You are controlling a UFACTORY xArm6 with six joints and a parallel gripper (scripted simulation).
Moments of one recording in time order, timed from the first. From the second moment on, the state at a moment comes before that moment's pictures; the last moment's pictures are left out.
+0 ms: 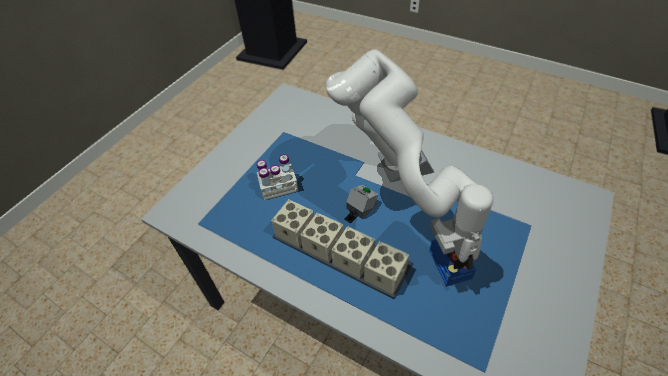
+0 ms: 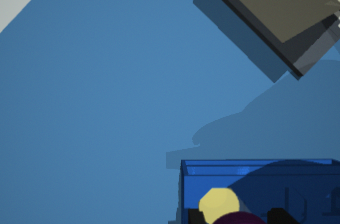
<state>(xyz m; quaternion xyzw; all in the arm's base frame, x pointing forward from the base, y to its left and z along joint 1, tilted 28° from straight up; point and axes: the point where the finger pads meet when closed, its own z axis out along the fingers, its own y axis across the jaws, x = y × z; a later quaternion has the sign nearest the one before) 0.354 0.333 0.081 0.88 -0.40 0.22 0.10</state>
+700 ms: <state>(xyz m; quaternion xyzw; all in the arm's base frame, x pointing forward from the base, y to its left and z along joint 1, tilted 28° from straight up) 0.351 0.337 0.090 0.88 -0.40 0.22 0.10</state>
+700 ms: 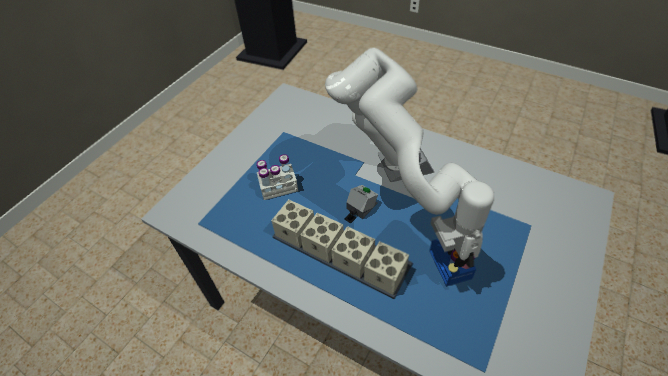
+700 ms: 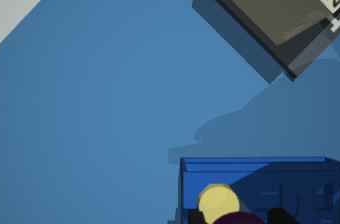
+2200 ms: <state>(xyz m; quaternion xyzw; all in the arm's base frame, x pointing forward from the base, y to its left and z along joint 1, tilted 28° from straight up) 0.332 0.358 0.143 0.88 -0.40 0.22 0.10</state>
